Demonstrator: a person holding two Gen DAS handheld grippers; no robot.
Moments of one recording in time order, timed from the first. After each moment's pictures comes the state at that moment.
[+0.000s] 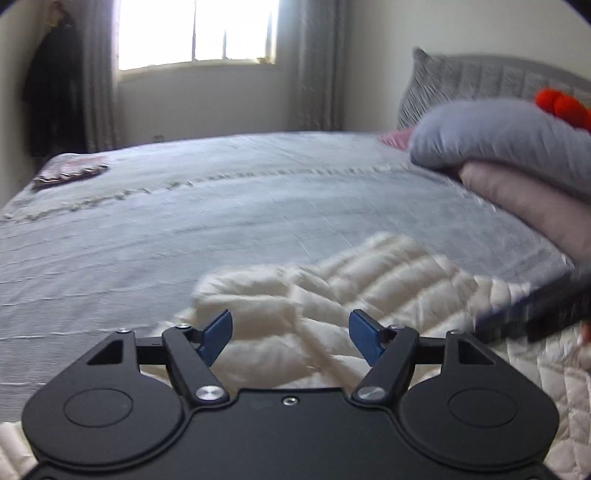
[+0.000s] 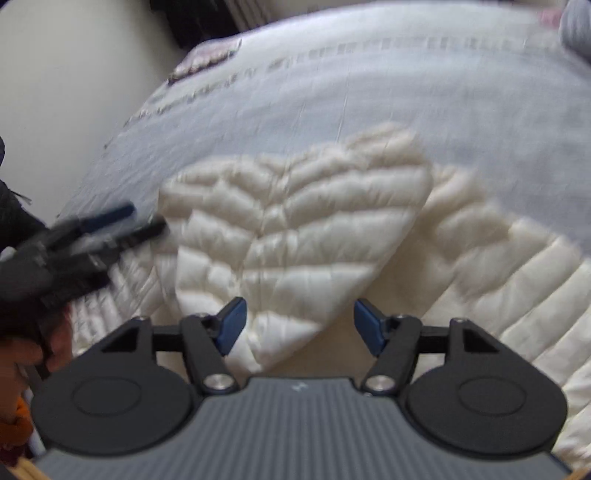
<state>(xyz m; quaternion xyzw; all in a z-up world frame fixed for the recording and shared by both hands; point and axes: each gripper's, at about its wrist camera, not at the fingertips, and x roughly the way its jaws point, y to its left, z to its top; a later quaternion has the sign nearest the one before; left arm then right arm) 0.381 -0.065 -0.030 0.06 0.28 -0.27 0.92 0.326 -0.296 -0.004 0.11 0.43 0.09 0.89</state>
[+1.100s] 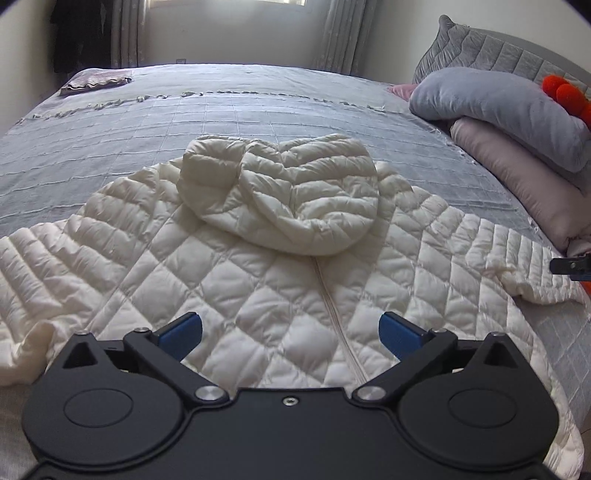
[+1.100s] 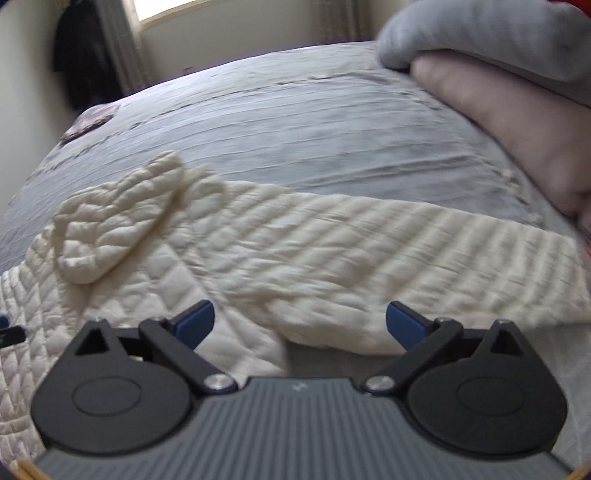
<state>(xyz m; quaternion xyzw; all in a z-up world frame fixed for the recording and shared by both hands) 0.217 -0.048 -0.028 0.01 0.39 -0.22 0.89 0.097 -0.466 0.003 0.14 0.40 -0.13 0.90</state>
